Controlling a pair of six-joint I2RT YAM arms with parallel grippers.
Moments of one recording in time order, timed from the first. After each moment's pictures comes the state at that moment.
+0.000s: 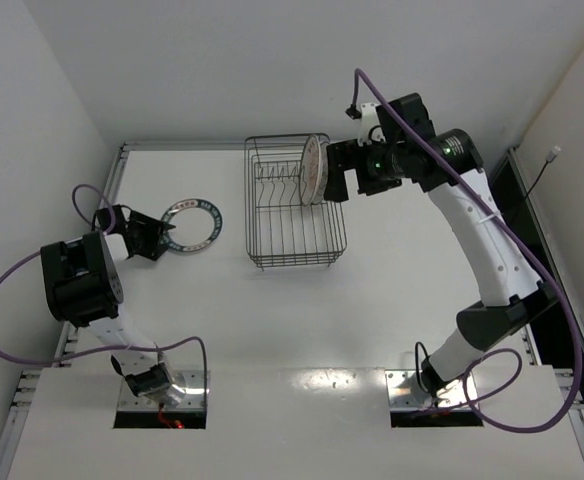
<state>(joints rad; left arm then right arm) 0.38 1.74 0.83 0.09 0.33 -0.96 0.45 1.63 2.00 -1.16 -0.18 0.15</state>
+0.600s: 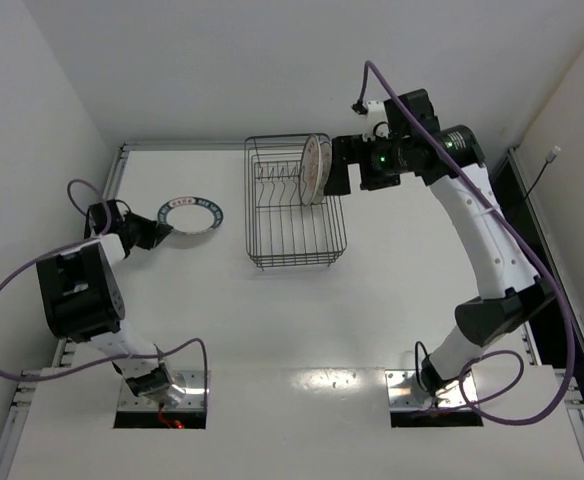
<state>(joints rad) 0.38 1.68 0.83 0.07 0.42 -0.95 0.39 1.64 1.99 -1.15 -0.28 0.16</state>
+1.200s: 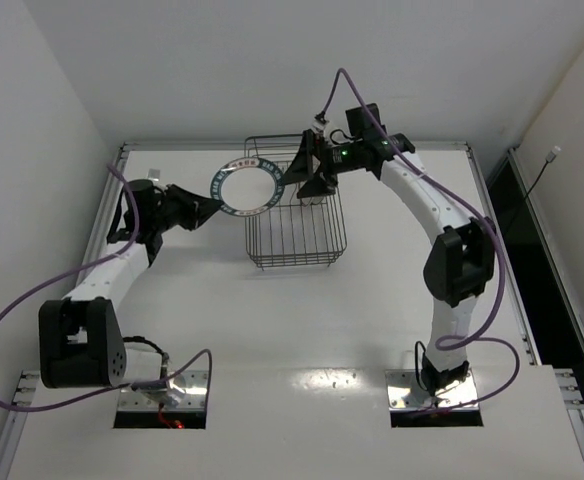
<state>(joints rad) 0.05 1.34 0.81 0.10 0.56 -1.21 0.35 1.96 1.85 -0.61 -0.94 0.54</state>
